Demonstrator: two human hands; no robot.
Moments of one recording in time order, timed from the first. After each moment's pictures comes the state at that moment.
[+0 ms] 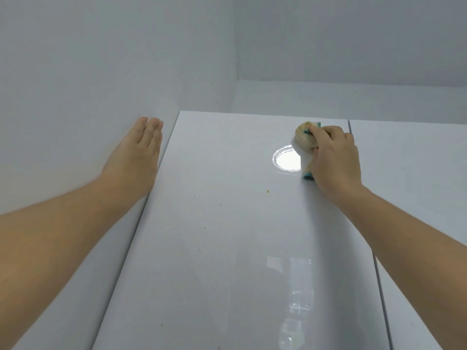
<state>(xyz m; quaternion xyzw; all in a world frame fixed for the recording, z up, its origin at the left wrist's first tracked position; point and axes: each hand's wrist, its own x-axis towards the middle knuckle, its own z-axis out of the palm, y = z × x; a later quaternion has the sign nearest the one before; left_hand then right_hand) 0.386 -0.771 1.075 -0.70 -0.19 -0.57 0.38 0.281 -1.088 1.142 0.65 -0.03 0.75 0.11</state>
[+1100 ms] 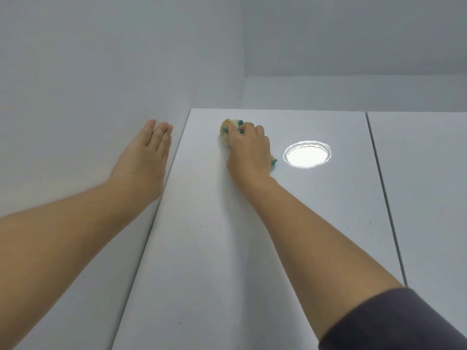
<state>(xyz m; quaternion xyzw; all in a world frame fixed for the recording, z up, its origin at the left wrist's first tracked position) 0.381 -0.768 1.064 -0.72 -0.17 -0.55 0.38 0.361 -0.942 1.132 0.68 0.03 0.72 0.14</state>
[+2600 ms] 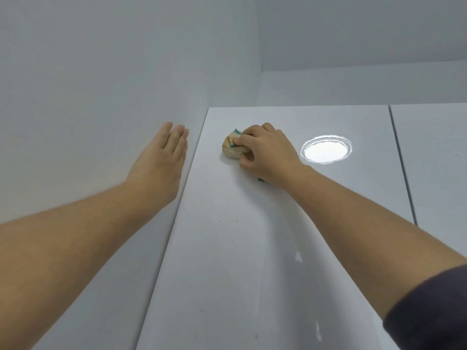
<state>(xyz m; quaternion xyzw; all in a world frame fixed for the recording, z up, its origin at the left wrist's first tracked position) 0.376 -0.757 1.053 -0.71 -0.17 -0.54 0.42 0.354 -0.968 1.142 0.70 0.19 0.65 0.23</state>
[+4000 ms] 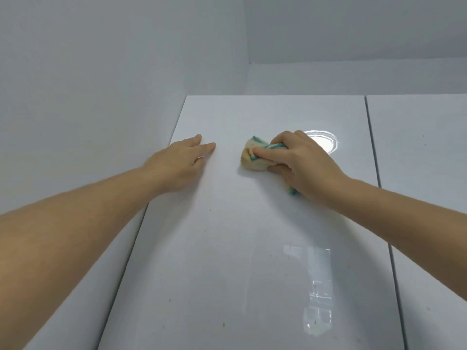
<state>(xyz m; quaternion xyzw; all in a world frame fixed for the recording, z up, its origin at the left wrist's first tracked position) 0.390 -0.810 1.072 -0.80 0.27 -0.51 -0.19 0.307 -1.067 1.111 0.67 0.28 0.64 0.25</state>
